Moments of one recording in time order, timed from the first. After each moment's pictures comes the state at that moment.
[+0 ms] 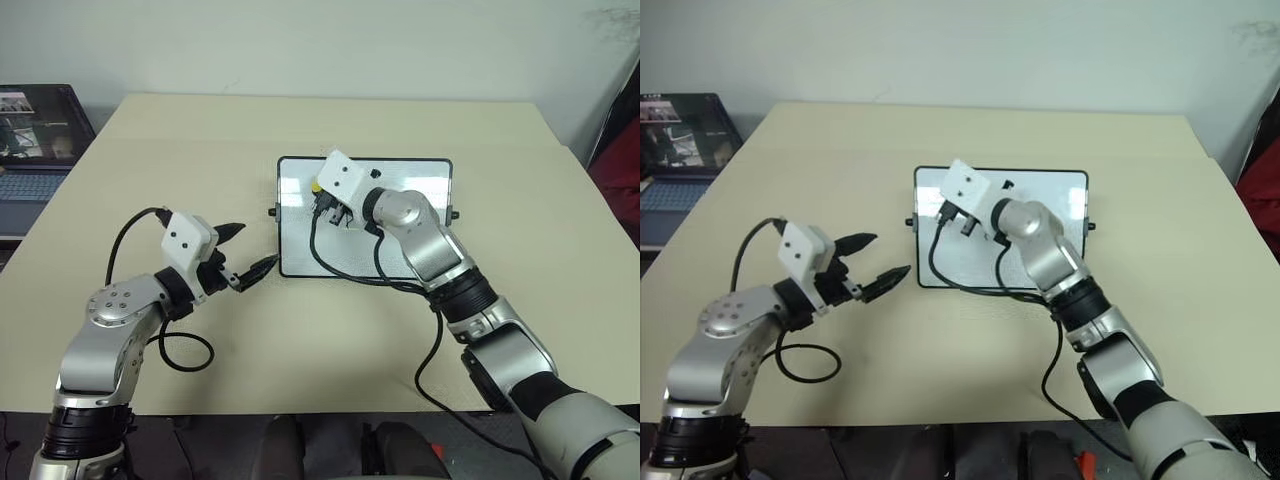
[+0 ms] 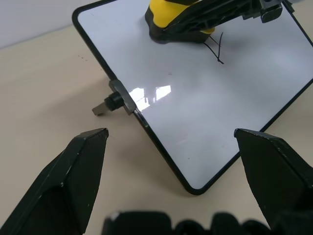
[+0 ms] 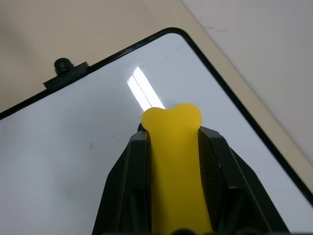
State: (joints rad) left arm -0.18 0.66 0.16 -0.27 -0.39 0.42 -0.73; right arm -0.94 -0.12 0.37 0.30 -0.28 0.41 0.51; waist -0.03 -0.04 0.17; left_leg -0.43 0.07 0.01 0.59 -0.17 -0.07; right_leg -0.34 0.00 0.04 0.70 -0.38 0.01
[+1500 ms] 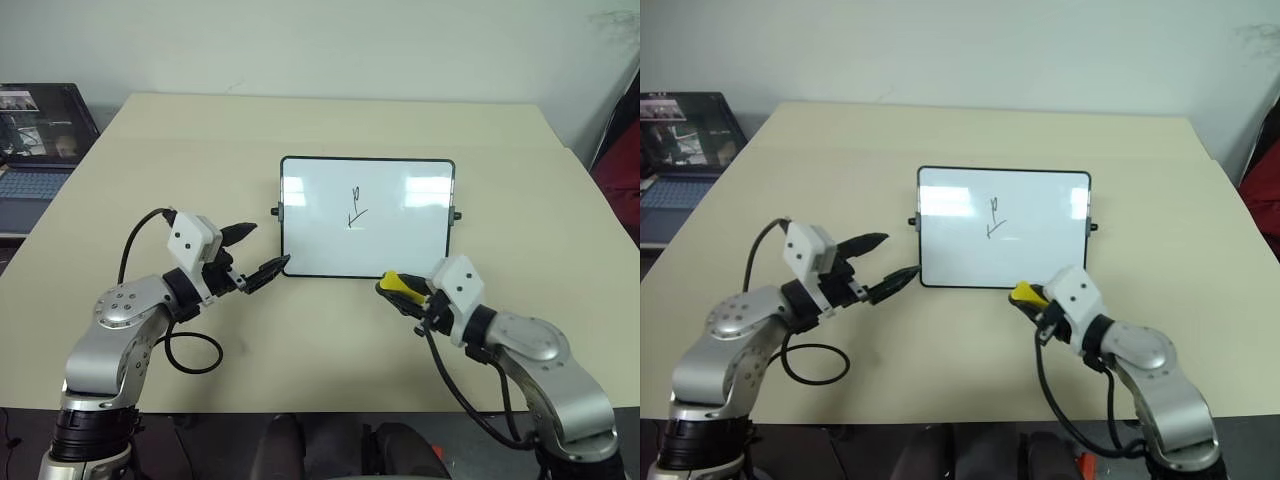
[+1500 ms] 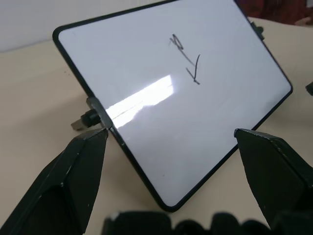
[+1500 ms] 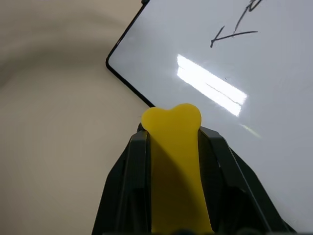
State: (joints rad) left arm -0.18 0.63 0.18 -0.30 -0.46 0.42 -0.73; right arm -0.03 -0.37 0.05 -0.73 0.12 0.73 0.63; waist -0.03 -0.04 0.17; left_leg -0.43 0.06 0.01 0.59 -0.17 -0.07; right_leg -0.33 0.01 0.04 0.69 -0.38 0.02
